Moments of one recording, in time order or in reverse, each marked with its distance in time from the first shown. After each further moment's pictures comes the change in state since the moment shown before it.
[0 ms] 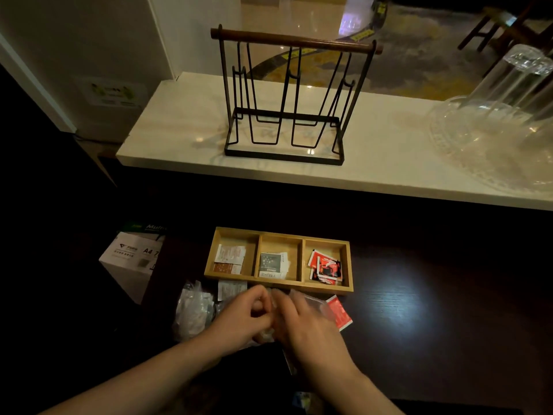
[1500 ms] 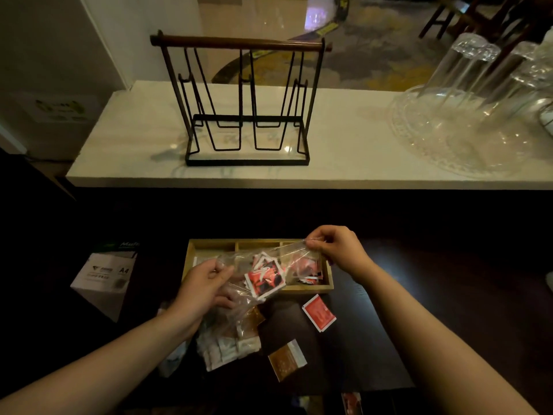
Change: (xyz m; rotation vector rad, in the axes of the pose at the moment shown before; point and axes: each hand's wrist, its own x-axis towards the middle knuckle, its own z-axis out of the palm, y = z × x) left_hand 0.050 0.012 -0.030 -0.236 0.280 -0.076; right_hand 0.070 0.141 -0.062 0.584 0.290 0.257
